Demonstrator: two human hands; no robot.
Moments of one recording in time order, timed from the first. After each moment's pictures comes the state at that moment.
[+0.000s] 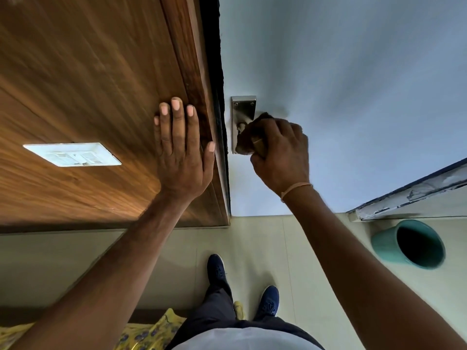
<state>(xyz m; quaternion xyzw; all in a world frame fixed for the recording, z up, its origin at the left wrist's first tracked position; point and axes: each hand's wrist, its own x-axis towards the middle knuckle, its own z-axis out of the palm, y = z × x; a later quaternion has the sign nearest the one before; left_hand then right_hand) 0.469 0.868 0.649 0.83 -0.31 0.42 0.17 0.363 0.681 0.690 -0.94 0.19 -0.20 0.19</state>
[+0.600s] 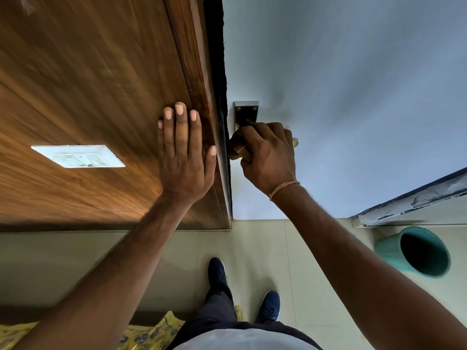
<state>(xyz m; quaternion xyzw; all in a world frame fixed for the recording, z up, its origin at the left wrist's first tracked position) 0.469 0.870 0.649 0.84 -0.32 0.42 0.16 0.386 0.690 0.683 -0.96 0.10 -0.22 0.11</state>
